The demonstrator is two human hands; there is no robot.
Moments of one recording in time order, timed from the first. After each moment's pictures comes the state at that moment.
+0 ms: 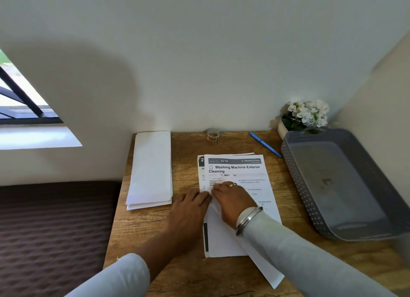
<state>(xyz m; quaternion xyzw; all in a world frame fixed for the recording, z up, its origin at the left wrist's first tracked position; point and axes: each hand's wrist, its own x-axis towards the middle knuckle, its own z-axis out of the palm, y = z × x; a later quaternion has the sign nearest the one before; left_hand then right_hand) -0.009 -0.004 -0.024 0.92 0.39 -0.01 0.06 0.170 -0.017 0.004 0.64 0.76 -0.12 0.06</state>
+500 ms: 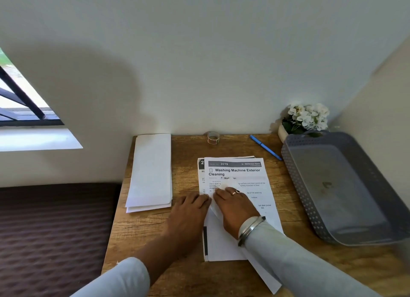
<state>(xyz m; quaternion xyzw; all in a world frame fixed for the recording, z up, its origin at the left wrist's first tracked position) -0.007 -0.005 -0.026 0.92 0.39 0.00 0.06 0.166 -0.030 0.001 0.66 0.74 -0.10 0.08</state>
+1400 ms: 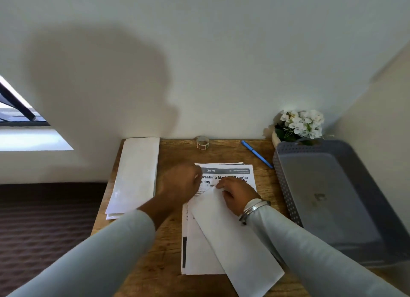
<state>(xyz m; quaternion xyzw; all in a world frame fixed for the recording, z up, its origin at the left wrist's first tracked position) 0.059 0.091 0.013 0.86 0.49 0.09 0.09 0.254 0.017 0.003 0.68 0.68 -0.24 -0.11</state>
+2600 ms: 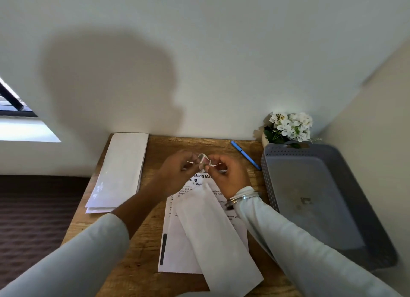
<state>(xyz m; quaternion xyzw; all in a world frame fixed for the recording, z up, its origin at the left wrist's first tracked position) 0.080 0.085 0.037 0.74 0.39 0.32 0.44 0.262 0.033 0.035 0.66 0.56 -0.30 -0.41</state>
